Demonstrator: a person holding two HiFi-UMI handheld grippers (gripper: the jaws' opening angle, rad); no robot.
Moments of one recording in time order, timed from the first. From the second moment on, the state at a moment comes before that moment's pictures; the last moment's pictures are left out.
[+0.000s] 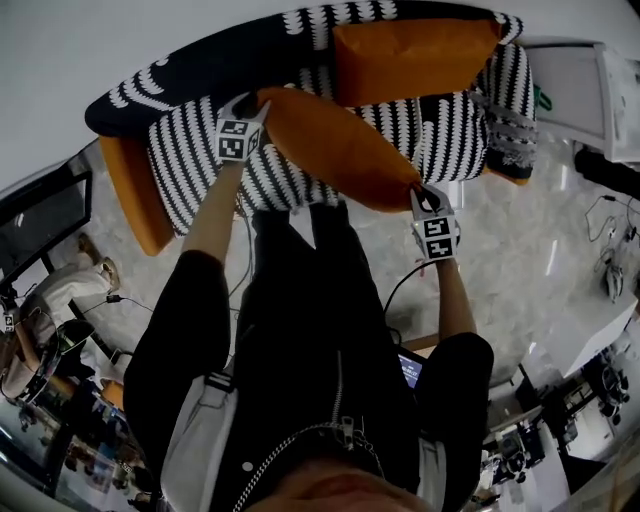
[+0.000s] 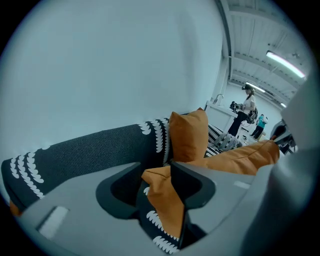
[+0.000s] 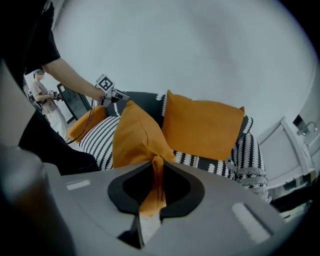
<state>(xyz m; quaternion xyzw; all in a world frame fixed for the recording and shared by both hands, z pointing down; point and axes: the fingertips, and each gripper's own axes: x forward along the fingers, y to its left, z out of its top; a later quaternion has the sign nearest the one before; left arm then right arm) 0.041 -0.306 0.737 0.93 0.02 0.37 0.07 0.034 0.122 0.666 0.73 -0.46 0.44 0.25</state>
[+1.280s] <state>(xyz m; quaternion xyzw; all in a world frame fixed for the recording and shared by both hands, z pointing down) -0.102 -0.343 0.674 0.93 0.06 0.35 0.09 0.002 0.067 0.682 0.70 -0.45 0.48 0.29</state>
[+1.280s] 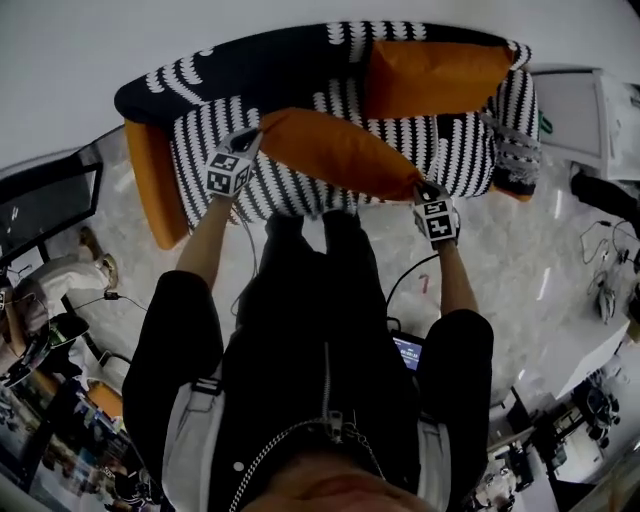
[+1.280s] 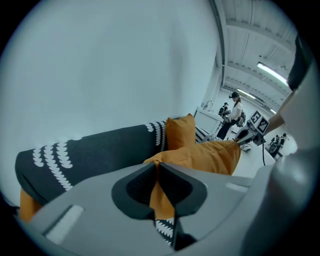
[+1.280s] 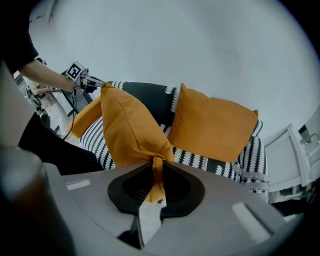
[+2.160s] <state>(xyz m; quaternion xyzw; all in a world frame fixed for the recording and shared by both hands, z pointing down) -0.316 -0.597 0.673 0.91 -0.15 0.35 0.15 -0.029 -0.296 0.681 0.61 -0.58 0.40 0.36</state>
